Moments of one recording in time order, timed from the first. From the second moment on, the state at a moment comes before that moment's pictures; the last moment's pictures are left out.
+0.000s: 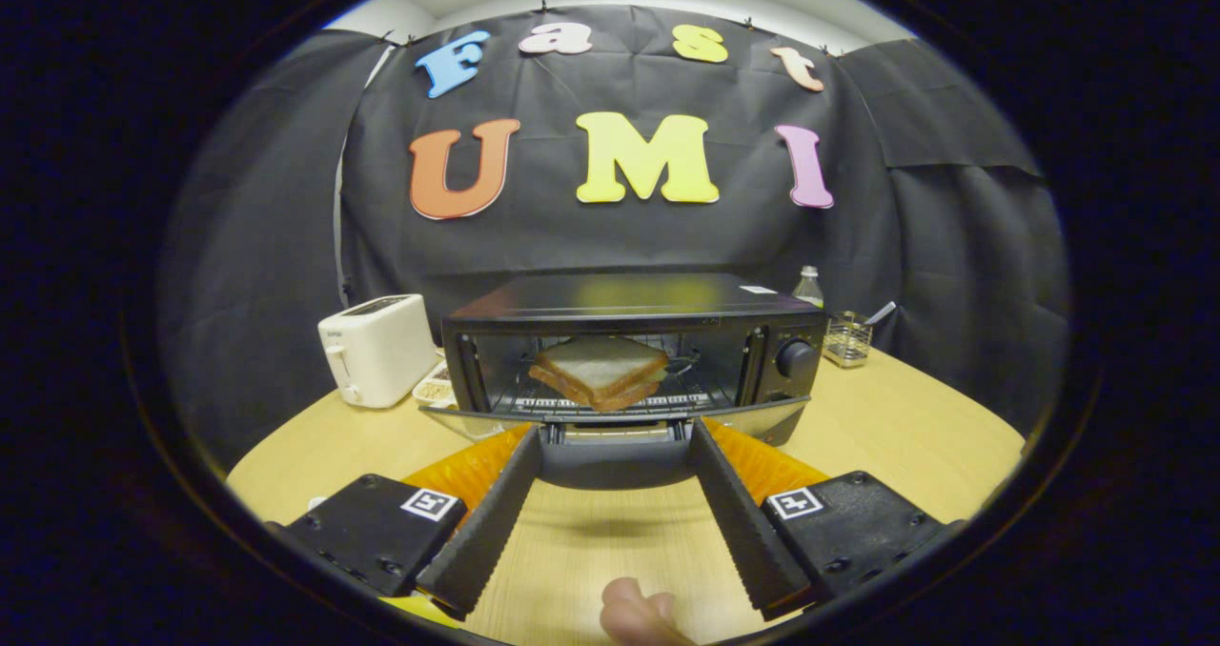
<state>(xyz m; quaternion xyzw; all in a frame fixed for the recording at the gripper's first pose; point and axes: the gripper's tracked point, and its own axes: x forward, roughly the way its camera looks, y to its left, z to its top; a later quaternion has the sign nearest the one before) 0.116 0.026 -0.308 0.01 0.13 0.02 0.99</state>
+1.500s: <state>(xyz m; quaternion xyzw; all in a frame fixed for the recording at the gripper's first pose) 0.080 -0.022 -0.120 0.02 0.04 0.01 1.00</state>
